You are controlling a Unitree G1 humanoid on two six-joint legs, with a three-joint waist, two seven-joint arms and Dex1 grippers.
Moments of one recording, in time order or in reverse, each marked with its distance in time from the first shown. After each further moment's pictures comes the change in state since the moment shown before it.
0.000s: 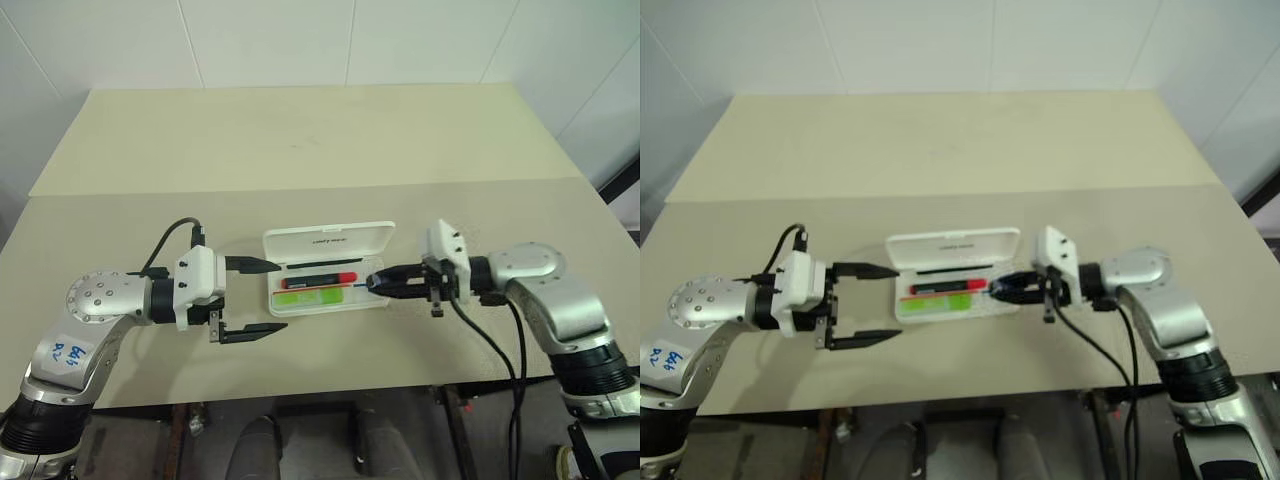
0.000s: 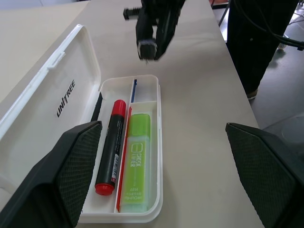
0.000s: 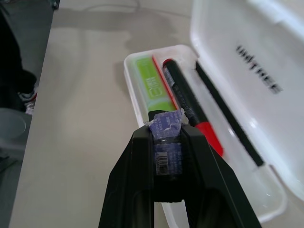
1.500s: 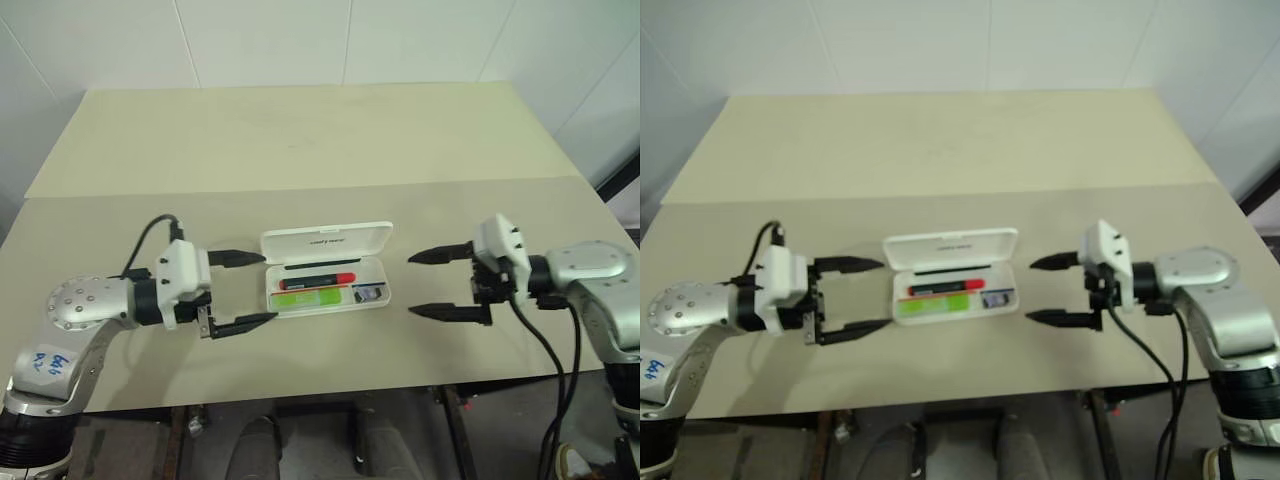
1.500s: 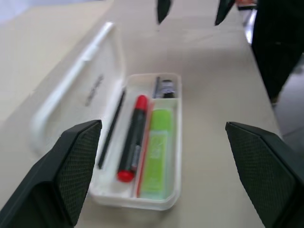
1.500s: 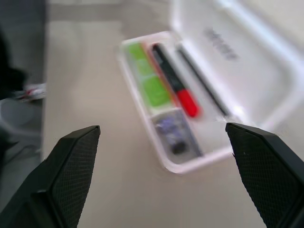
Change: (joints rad) left arm 0.072 -0.004 0.133 -0.038 -0.041 0.046 0.080; right arm 0.153 -0.191 -0.288 -0.174 0.149 0.105 0.002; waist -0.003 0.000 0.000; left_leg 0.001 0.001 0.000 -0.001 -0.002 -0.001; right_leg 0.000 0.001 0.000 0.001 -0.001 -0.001
